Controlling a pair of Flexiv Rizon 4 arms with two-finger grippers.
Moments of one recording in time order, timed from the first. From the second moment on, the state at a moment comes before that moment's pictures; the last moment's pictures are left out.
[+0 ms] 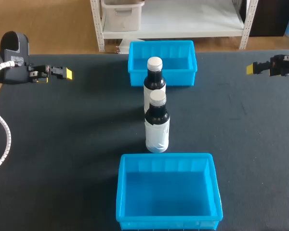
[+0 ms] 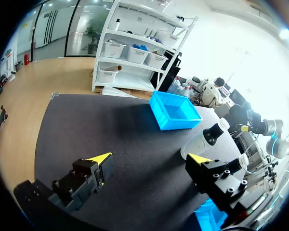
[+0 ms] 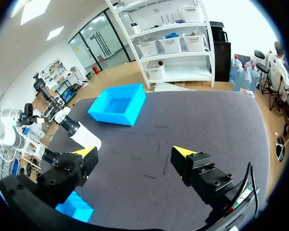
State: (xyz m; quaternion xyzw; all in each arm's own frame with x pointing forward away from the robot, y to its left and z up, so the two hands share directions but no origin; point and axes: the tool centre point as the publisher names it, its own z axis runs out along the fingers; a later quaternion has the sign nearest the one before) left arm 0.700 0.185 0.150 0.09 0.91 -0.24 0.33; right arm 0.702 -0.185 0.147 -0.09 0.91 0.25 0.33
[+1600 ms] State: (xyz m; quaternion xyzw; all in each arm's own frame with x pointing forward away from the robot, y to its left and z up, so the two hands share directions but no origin) left arm 0.700 0.185 0.150 0.09 0.91 -0.24 0.33; right arm 0.661 -0.116 0.187 -0.60 0.71 0.24 0.28
